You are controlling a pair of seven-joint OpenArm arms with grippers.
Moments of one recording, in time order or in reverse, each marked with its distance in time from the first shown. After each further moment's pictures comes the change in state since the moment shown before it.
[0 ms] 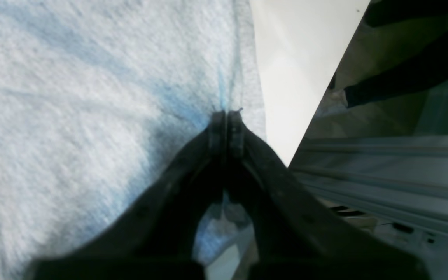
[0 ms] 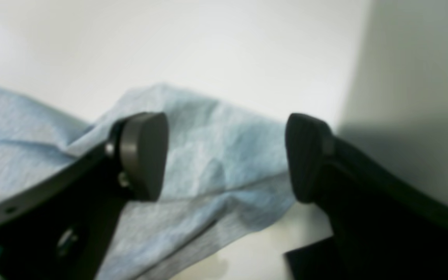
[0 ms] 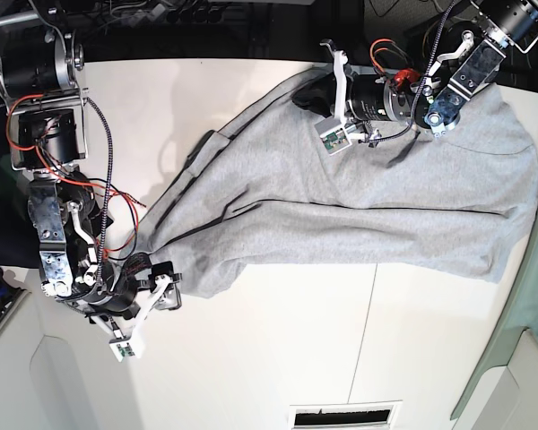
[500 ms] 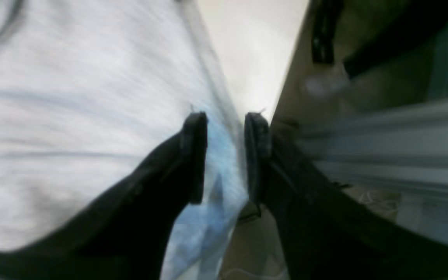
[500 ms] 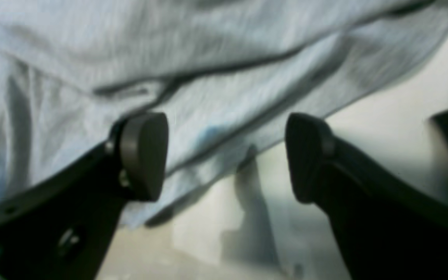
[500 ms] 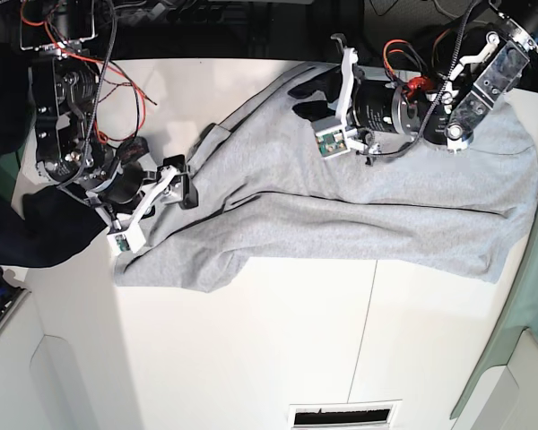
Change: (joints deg) left arm 0.0 -3.8 -5.1 15.6 -7.0 0.1 7.0; right arm -27.0 0.0 5.5 20.5 9.1 3.3 -2.7
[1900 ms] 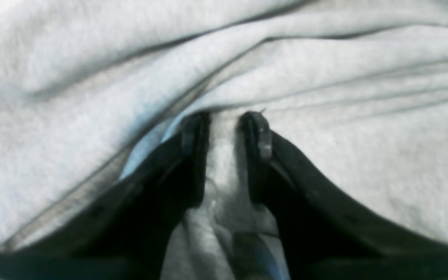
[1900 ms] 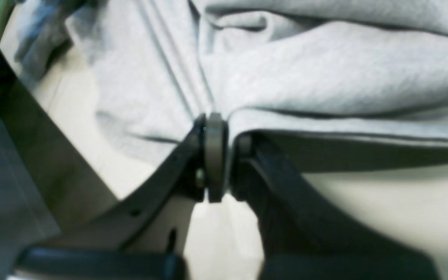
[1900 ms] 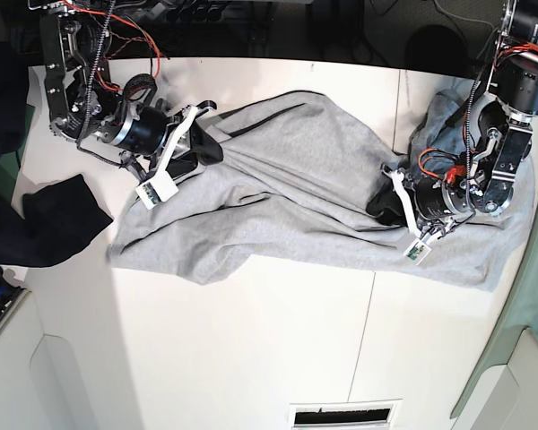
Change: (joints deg) left arm -16.3 6.5 -14.0 -38.1 10.2 6.2 -15.1; right arm -8.3 1.2 -2.4 5.3 7.6 13.0 1.0
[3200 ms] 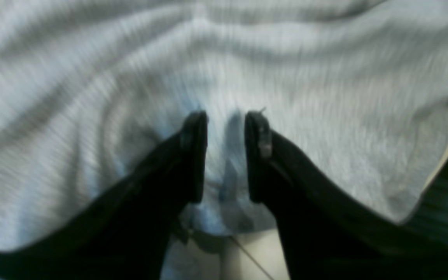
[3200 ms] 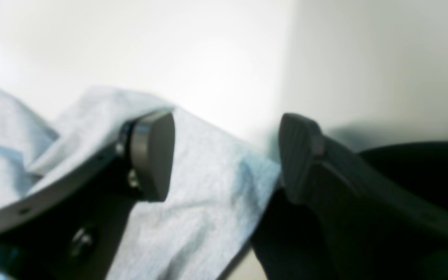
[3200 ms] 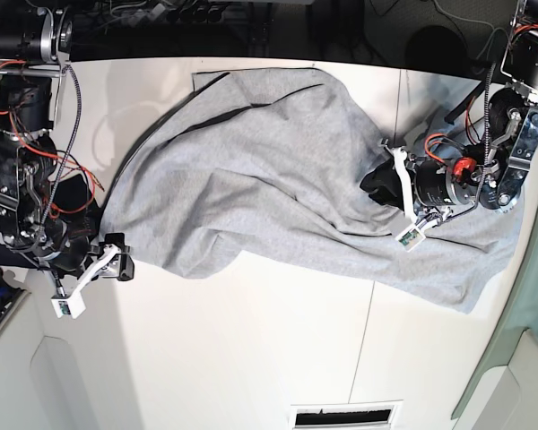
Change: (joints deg) left arm 6.8 -3.8 0.0 16.2 -11.1 -1.9 15.8; right arm 29.5 3.0 10.2 -32.1 -12.3 -6.3 7.6
